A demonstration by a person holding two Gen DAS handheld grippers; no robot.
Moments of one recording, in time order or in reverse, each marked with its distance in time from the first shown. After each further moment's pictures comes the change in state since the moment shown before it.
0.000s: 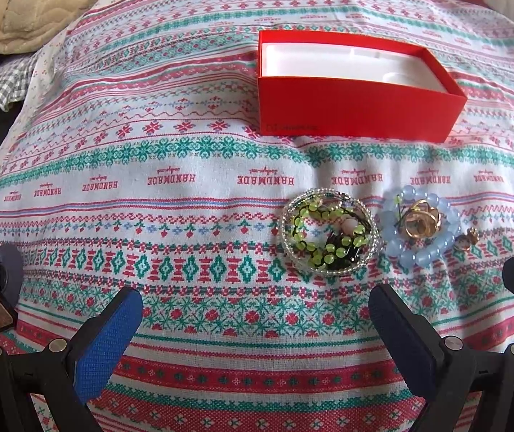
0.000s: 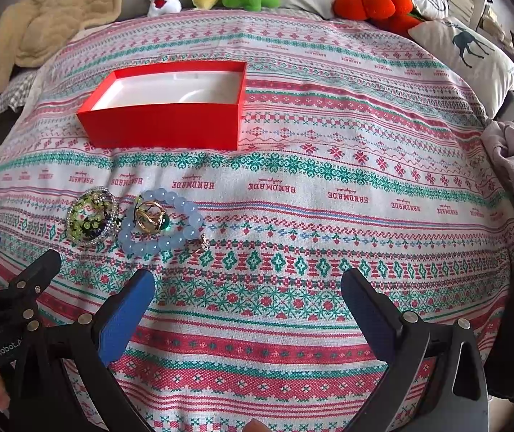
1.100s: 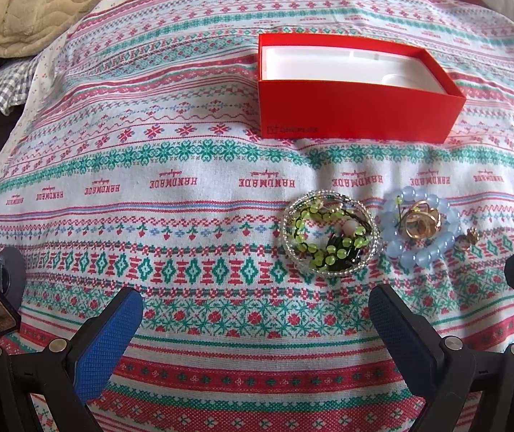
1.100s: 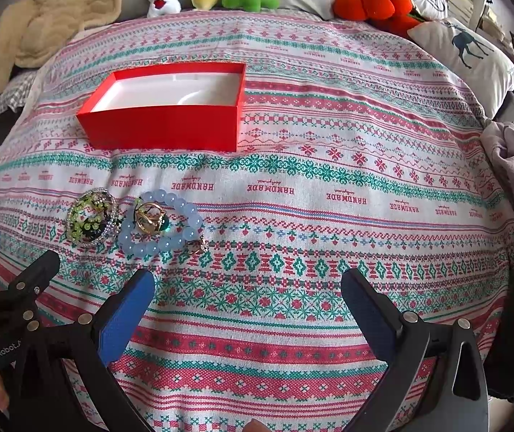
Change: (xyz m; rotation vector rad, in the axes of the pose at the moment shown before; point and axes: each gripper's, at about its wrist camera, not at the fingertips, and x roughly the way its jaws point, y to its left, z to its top) left arm -0.001 0.001 0.001 0.009 -0.004 0.001; right arm 0.000 0.000 -0.001 -0.003 -0.001 -0.004
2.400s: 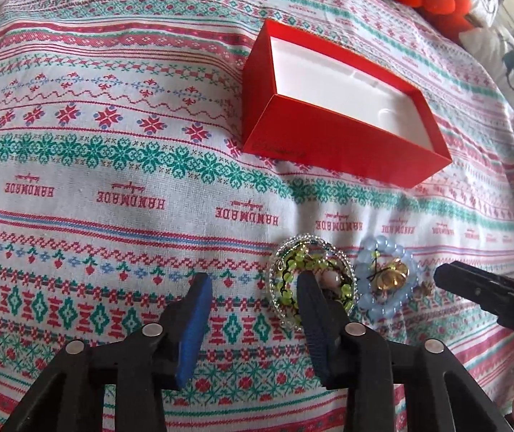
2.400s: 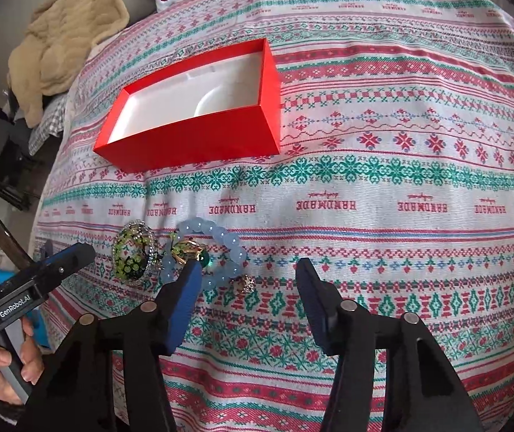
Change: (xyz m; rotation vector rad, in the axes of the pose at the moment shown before) left arm 0.049 0.046 0.042 -0.145 0.140 -0.385; right arm 0.045 -0.017 0.041 0.132 0.155 0.362
